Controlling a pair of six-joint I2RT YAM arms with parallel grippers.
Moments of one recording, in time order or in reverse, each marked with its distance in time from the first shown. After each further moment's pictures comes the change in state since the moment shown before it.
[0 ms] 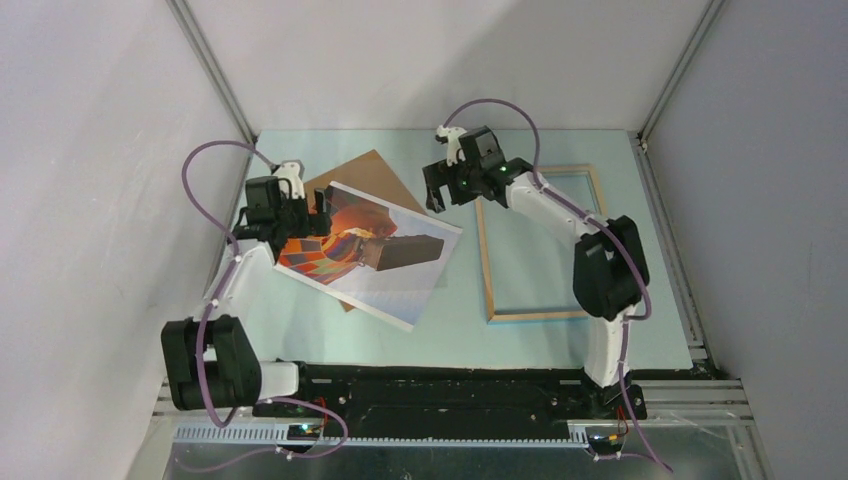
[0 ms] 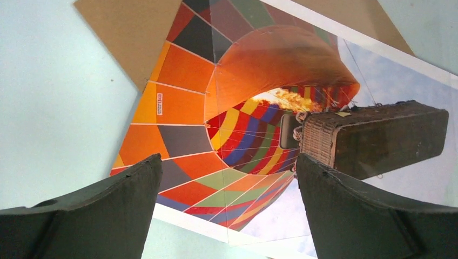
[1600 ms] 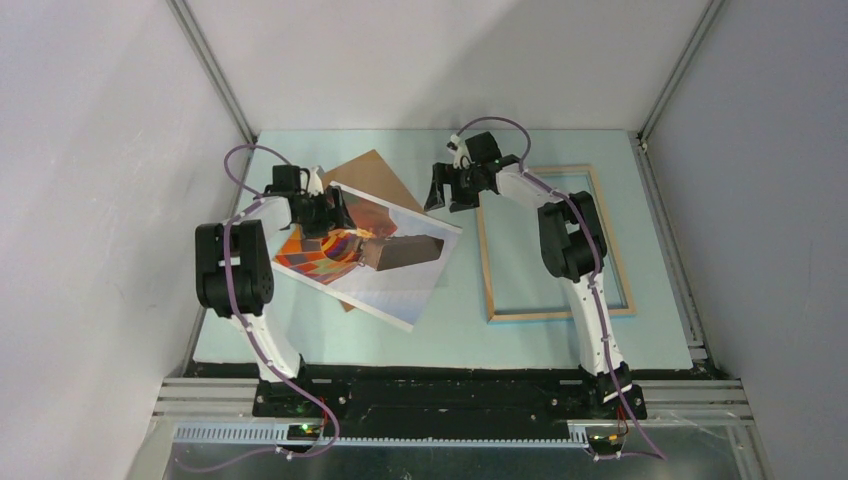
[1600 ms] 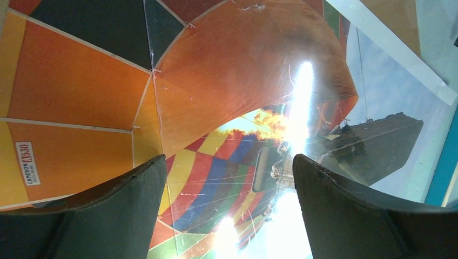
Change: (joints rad) left arm 0.020 0.572 0.283 -0.077 0.244 -0.161; right arm -0.132 0.455 0.298 -0.030 -0.338 0.227
